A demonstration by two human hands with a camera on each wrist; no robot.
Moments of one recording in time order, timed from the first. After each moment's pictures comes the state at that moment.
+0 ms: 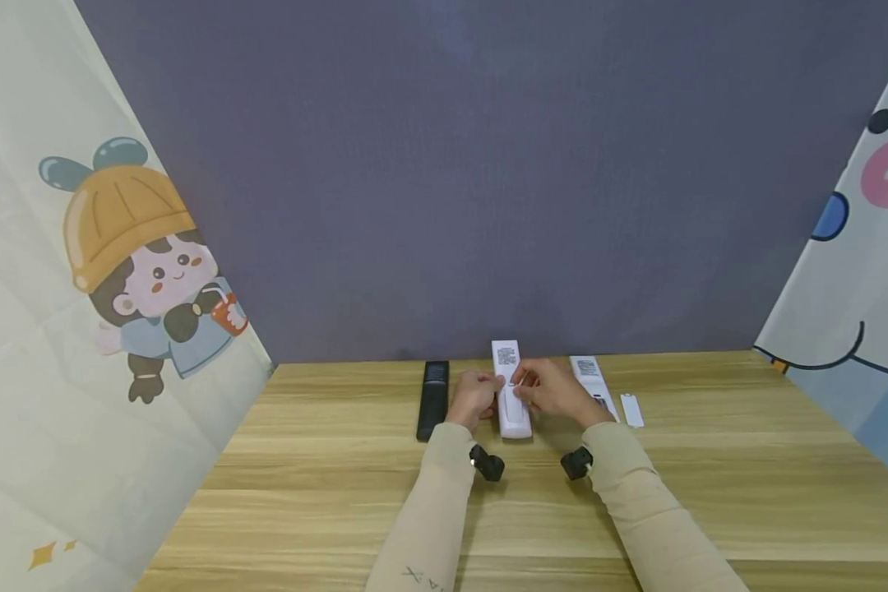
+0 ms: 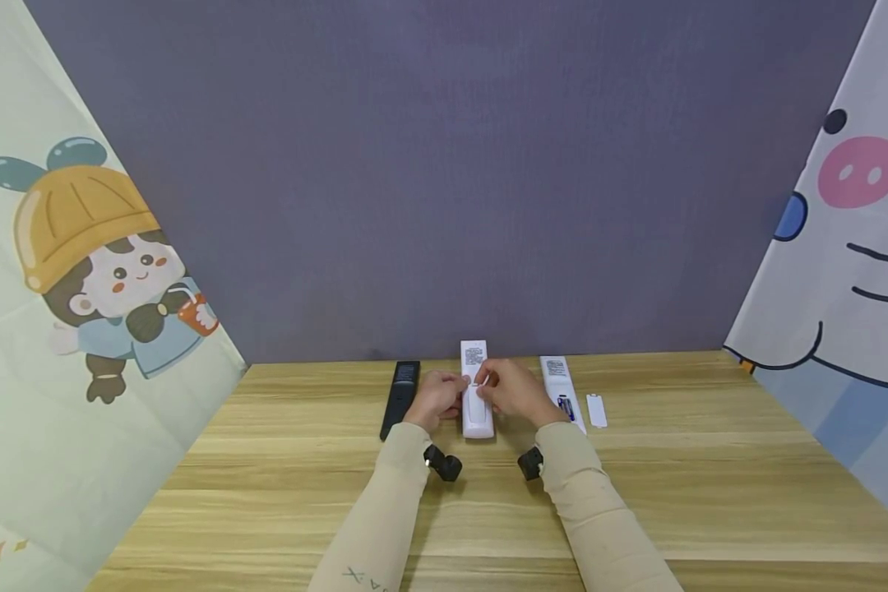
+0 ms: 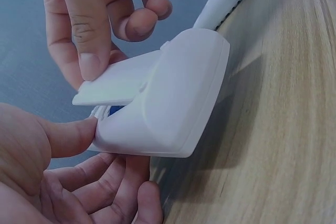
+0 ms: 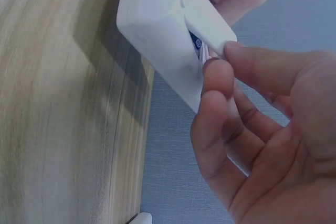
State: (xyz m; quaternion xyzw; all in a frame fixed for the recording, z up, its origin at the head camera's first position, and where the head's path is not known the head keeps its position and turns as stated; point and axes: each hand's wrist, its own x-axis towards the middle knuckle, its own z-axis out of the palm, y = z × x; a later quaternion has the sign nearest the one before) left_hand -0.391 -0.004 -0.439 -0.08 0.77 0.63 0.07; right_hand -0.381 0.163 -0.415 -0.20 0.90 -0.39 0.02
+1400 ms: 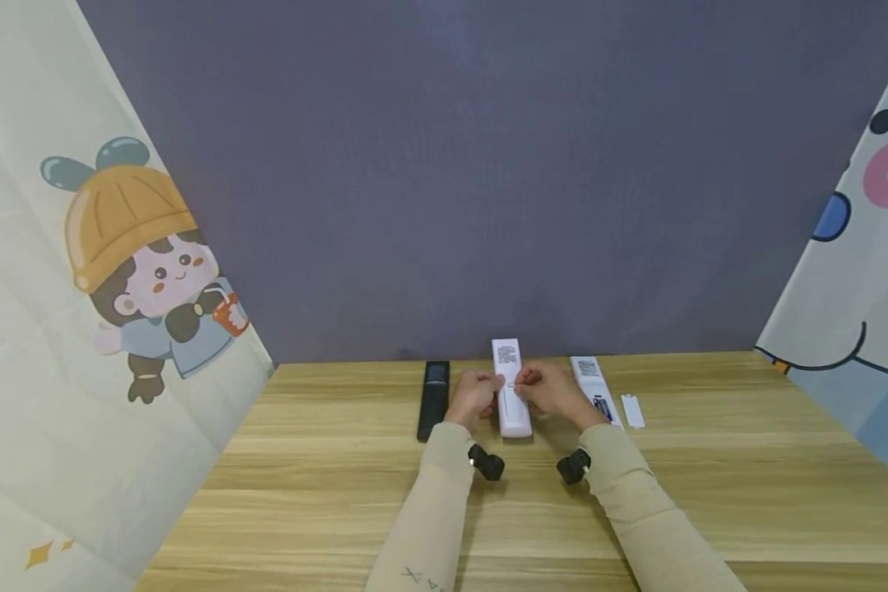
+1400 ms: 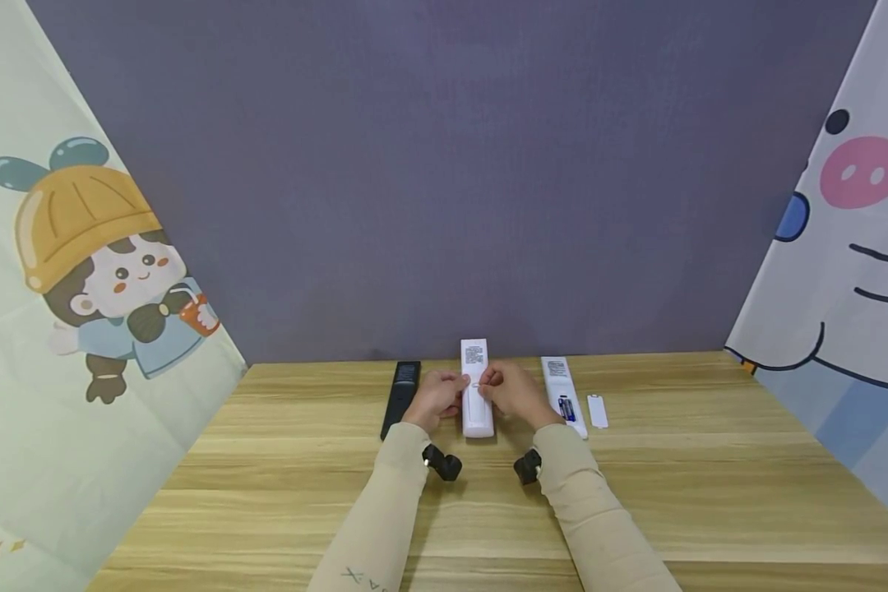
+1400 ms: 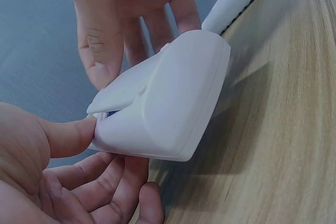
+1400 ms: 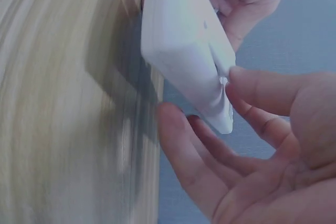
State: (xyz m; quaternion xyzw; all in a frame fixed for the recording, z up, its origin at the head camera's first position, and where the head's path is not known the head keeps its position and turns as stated) left_hand -0.389 -0.007 -0.436 -0.08 0.76 0.64 0.06; right_hand -0.384 0.156 -0.426 -0.13 0.89 -0.44 0.00
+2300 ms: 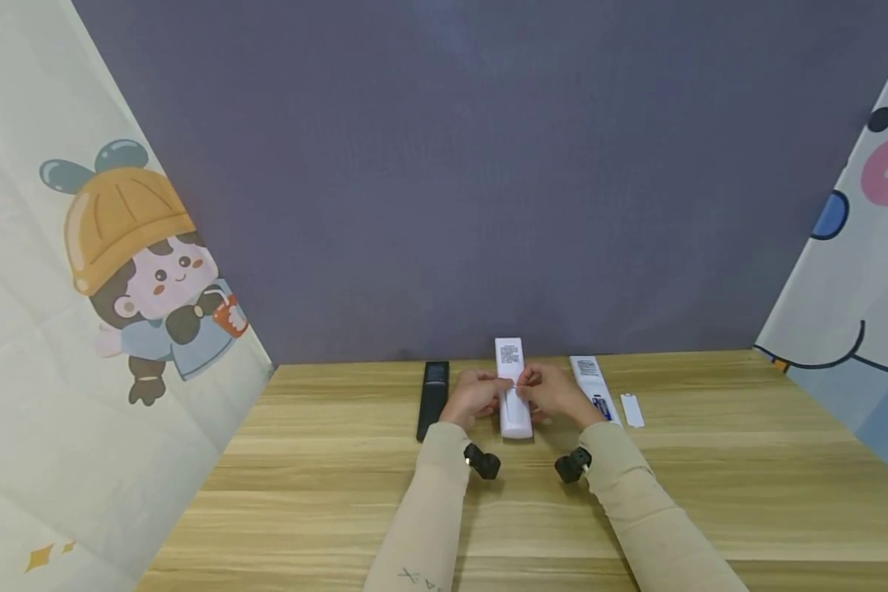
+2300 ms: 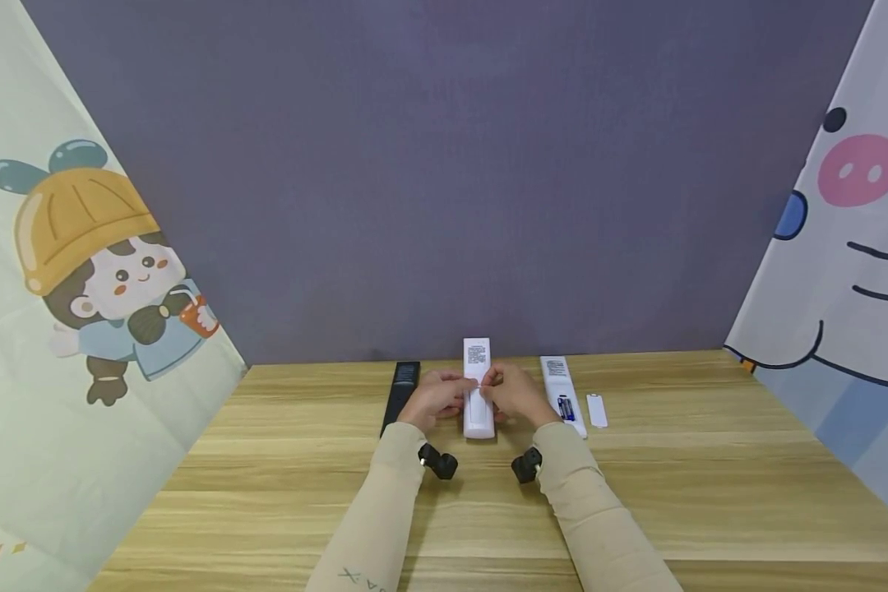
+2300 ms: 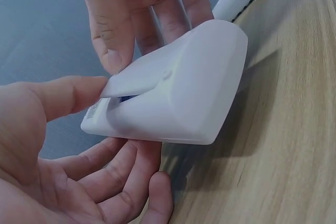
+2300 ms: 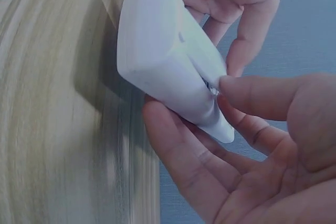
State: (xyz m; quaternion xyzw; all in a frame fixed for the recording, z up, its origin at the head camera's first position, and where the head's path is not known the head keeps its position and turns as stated) left_hand -0.389 -0.011 -0.434 -0.06 0.75 0.65 0.11; right_hand -0.378 0.152 -0.423 -0.07 0.87 -0.49 0.07
